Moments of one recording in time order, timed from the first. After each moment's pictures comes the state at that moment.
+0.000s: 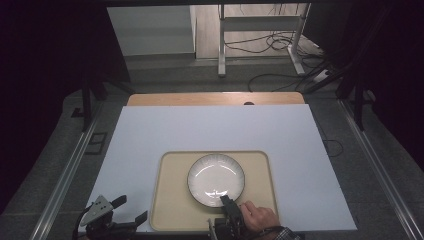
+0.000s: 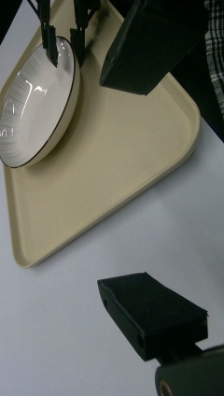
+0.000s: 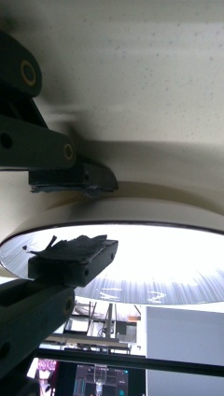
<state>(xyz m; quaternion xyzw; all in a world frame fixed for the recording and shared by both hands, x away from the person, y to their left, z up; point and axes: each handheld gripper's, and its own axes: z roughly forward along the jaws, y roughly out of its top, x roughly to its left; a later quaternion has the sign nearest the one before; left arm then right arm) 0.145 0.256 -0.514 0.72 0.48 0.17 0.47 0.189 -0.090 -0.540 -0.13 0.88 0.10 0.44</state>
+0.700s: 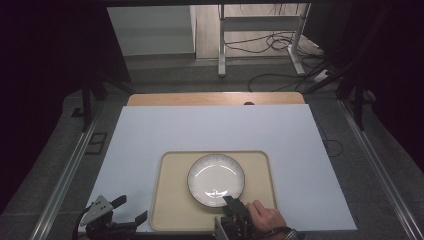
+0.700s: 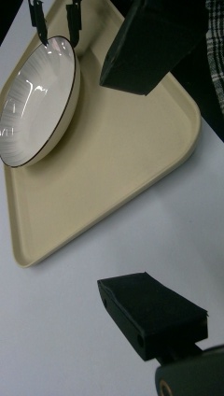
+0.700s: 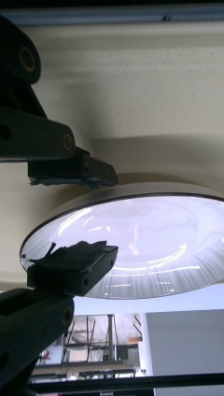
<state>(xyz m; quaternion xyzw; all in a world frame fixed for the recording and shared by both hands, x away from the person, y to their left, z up) 0.145 0.256 -0.514 0.72 0.48 0.17 0.47 0.186 -0.104 -0.519 -0.09 0.89 0.16 0.41</state>
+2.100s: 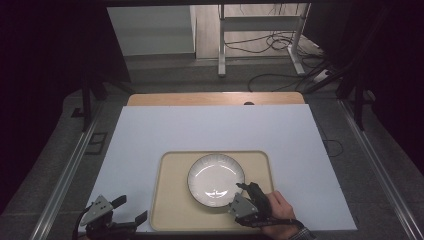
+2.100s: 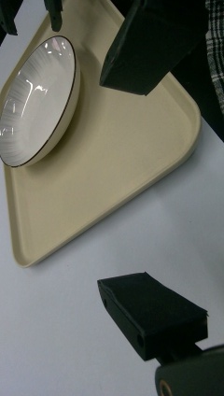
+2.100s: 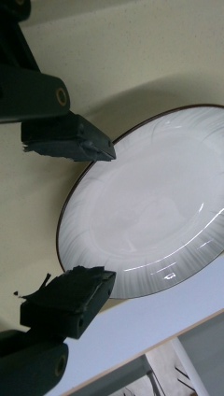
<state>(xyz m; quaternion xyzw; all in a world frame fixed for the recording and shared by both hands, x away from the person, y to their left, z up) 0.145 0.256 -0.514 0.72 0.48 0.17 0.47 0.219 -0.142 -0.492 0.06 0.91 0.26 0.32</state>
